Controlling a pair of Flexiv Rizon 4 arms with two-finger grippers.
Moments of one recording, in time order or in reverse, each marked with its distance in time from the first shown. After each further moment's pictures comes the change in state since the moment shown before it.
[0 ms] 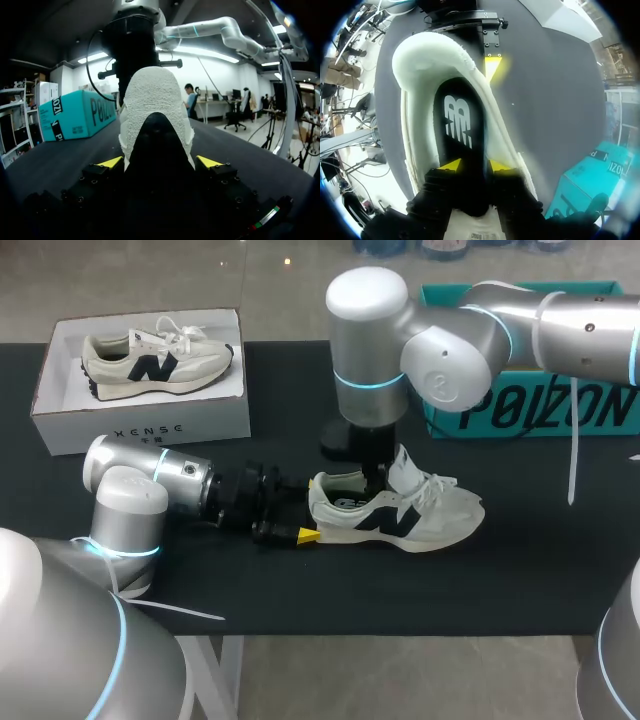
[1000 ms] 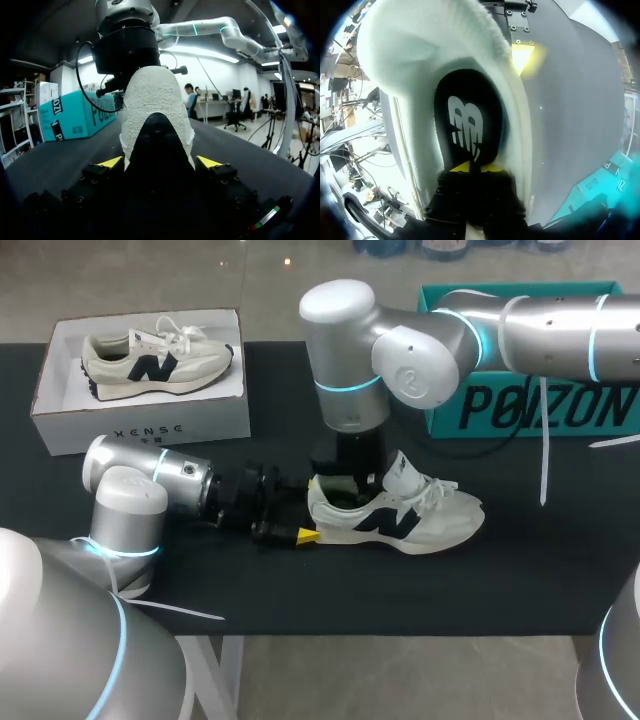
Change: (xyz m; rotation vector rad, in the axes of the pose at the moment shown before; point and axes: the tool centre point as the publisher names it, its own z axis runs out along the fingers) left arm 0.000 0.001 -0.001 0.000 0.000 0.000; right arm 0.017 0.007 0.020 0.092 0.137 -0.052
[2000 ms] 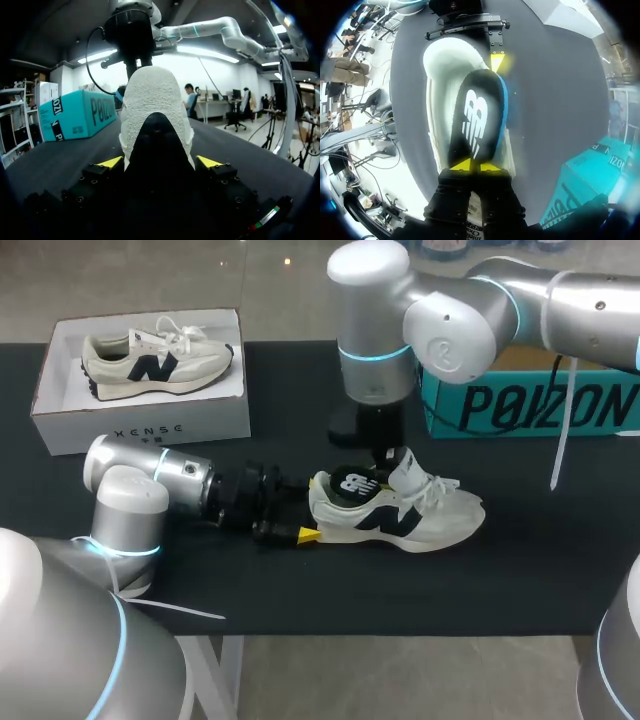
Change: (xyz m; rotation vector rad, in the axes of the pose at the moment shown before) left arm -0.001 -0.001 0.001 0.000 0.000 0.000; right arm -0.004 -0.034 -0.052 -0.056 -0.059 0.044
